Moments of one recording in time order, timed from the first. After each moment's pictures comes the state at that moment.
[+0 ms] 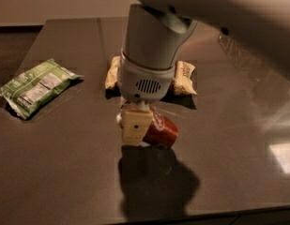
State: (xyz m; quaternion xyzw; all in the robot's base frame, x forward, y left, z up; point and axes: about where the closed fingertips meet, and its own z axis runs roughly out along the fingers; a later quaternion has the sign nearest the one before) arm 0.385 0.028 0.919 -0.73 0.67 0.12 0.08
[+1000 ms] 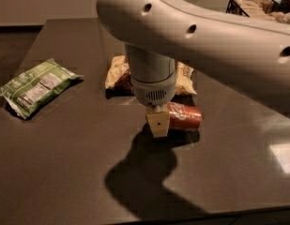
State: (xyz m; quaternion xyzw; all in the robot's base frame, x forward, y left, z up) arm 0.445 -0.034 0.865 -0.74 0.67 -0.06 -0.02
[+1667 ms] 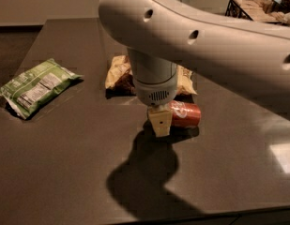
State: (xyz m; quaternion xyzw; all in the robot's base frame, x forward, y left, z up) arm 0.454 -0.039 0.864 -0.74 0.66 -0.08 0.00
